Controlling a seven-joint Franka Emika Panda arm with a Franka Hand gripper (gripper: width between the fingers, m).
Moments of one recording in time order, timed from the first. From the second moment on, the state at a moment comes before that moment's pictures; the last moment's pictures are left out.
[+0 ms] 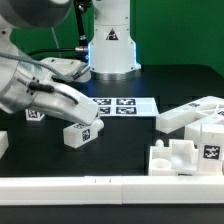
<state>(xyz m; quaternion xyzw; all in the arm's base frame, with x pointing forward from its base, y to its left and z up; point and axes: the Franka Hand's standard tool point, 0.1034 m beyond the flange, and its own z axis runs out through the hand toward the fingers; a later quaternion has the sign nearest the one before) 0.505 -0.108 0.040 -0.84 0.31 0.41 0.19</state>
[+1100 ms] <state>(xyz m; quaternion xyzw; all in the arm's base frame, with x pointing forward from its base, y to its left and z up) 0.504 -0.100 0.009 -0.83 0.33 0.41 0.19</state>
